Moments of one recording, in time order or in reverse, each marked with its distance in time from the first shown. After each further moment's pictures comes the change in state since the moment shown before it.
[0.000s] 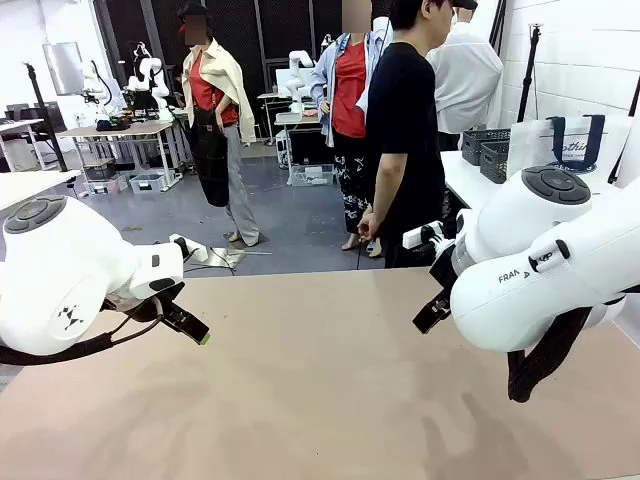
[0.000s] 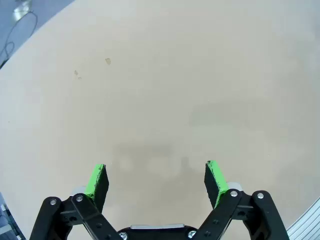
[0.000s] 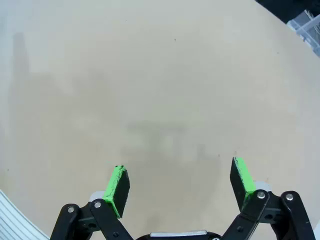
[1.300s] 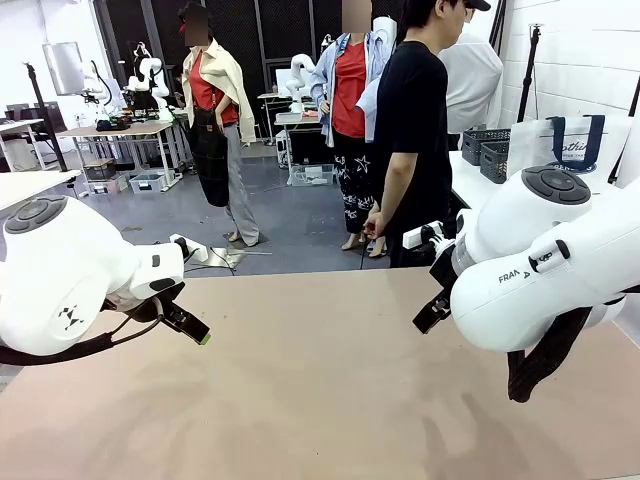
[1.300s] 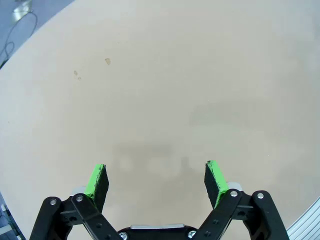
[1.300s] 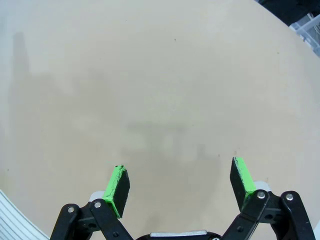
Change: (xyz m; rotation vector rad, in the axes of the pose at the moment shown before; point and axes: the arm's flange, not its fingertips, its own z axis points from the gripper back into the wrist) left arm 0.000 -0.001 0.000 0.000 0.000 -0.001; right arm 0.000 0.000 0.000 0.000 0.000 0.000
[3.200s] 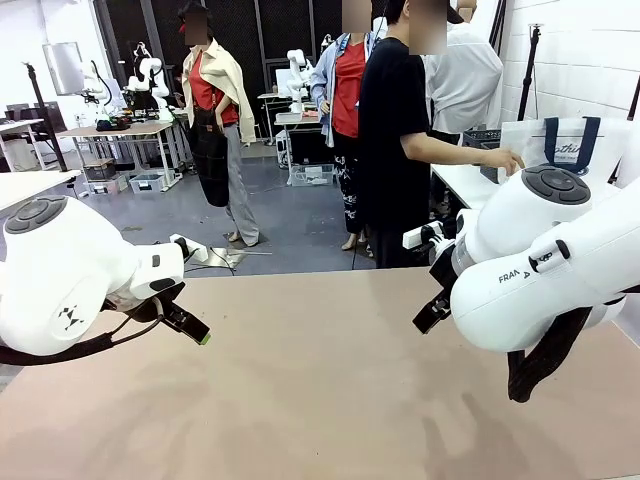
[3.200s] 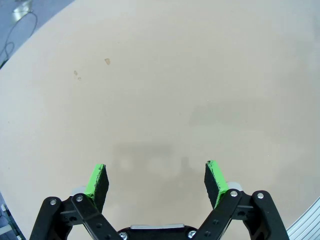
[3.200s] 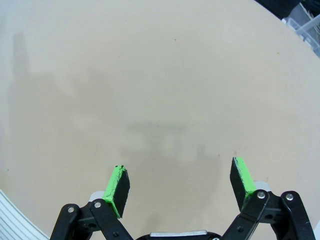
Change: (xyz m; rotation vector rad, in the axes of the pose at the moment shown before) left arm 0.000 0.000 0.000 0.000 0.000 0.000; right arm 0.000 0.000 0.000 0.000 0.000 0.000
